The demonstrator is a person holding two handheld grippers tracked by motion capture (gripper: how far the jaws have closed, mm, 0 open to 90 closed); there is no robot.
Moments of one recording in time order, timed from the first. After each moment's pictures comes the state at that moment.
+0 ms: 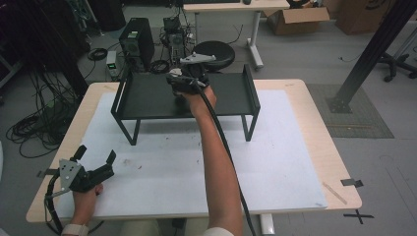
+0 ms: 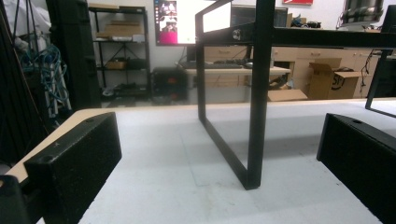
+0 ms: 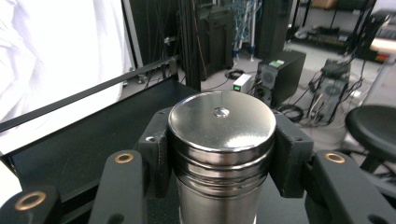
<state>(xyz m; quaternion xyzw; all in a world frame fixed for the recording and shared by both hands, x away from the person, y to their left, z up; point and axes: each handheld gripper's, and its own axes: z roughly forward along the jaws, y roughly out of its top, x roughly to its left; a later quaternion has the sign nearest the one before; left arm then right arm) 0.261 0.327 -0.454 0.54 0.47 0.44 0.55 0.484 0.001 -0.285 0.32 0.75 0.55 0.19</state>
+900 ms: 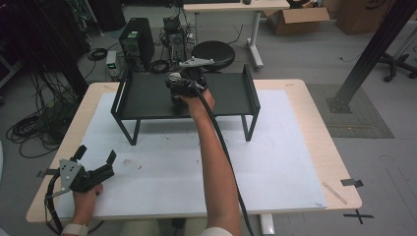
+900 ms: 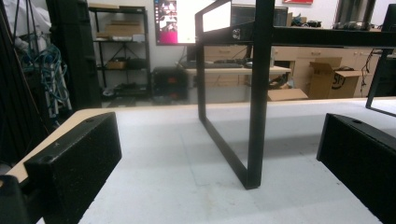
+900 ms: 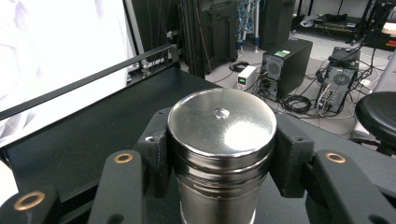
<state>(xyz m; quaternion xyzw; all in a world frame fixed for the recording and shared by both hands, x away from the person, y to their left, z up) 0.260 0.327 -0.454 0.54 0.47 0.45 0.54 0.487 0.006 -0.298 0.32 0.76 0.54 0.17</state>
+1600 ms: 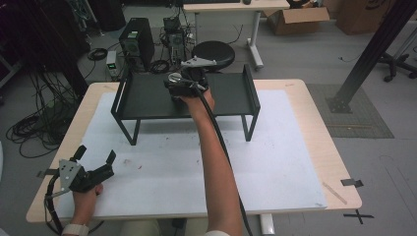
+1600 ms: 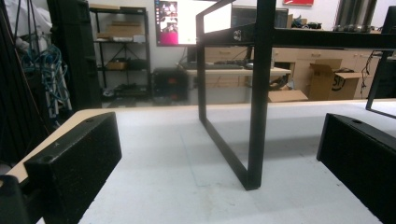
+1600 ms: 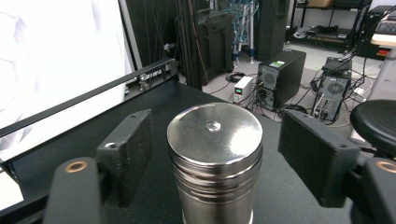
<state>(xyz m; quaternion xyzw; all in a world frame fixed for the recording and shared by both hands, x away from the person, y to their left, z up) 0.260 0.328 -0.455 0.53 0.47 0.45 0.55 0.481 0.002 -0.294 0.33 0.74 0.56 0.19</state>
